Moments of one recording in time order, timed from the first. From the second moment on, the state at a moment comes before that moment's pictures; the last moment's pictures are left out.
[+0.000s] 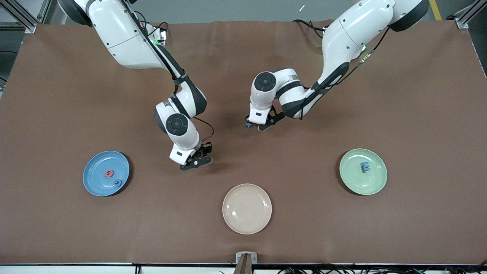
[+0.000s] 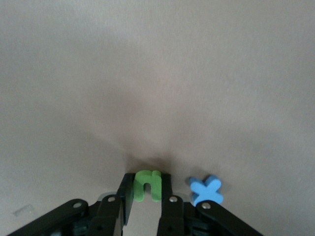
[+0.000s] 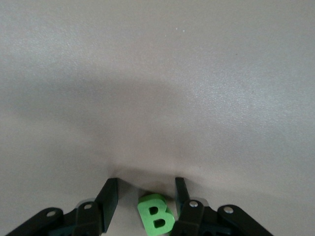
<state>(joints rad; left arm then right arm) -0.19 0.73 -0.67 -1.92 0.57 2.44 -1.76 0.45 0.68 0.07 -1.78 -0.08 2.47 0.26</state>
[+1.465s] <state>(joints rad) 0.55 0.60 -0.66 -1.87 0.58 2.30 -0.89 0.35 0.60 0.05 -1.81 -0.07 2.39 0.24</state>
